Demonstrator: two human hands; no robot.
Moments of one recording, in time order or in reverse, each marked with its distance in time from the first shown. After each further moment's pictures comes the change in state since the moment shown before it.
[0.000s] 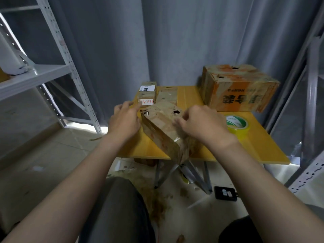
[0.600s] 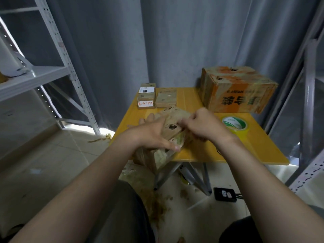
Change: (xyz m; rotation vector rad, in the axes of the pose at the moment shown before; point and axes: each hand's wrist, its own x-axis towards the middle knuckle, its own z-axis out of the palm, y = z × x) left_hand -0.016 0.054 -0.013 0.024 -0.593 0.150; right_hand 0.018 0.021 0.013 0.438 -0.184 0.088
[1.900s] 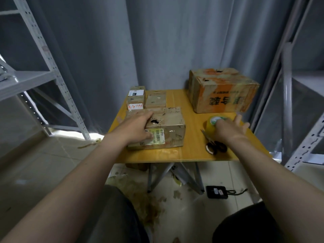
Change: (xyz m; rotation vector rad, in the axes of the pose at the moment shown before) left_hand 0.032 -0.023 0.000 -0.009 0.300 0.128; right_hand 0.016 0.095 -0.032 -0.571 0.047 0.422
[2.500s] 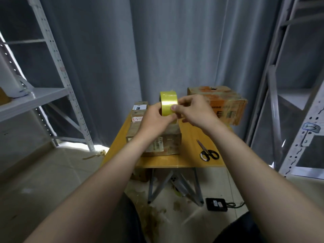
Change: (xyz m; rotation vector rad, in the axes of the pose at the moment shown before) left_hand -0.033 0.100 -0.036 -0.873 0.457 0.100; right_hand -0.097 -0.056 -0.100 1.013 0.179 -0.638
